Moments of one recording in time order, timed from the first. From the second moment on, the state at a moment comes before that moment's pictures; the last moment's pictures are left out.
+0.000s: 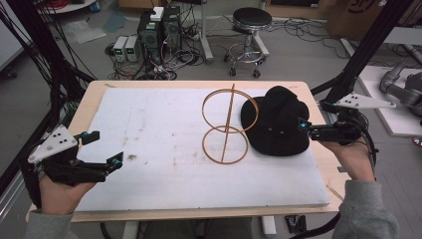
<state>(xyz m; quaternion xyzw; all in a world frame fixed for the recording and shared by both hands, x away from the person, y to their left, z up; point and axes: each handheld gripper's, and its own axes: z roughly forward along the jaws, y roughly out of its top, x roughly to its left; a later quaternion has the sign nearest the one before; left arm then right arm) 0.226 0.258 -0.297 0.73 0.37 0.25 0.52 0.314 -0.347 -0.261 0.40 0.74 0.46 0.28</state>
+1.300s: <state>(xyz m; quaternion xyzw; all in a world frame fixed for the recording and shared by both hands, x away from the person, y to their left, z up) 0.238 0.259 -0.311 0.73 0.38 0.24 0.51 0.401 -0.348 -0.284 0.42 0.73 0.47 0.25</state>
